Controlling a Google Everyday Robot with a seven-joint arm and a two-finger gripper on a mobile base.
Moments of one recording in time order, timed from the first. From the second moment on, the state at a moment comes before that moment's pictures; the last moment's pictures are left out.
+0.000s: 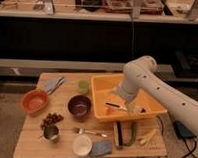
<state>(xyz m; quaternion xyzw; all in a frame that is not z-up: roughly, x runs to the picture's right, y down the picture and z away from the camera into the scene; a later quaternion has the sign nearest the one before) 0.123 0.093 0.724 -0.26 -0.18 -0.31 0.90</state>
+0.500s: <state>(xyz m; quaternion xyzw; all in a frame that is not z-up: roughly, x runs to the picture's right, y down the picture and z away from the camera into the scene) 0.113 0.054 0.730 -0.21 -0.17 -0.31 0.91</state>
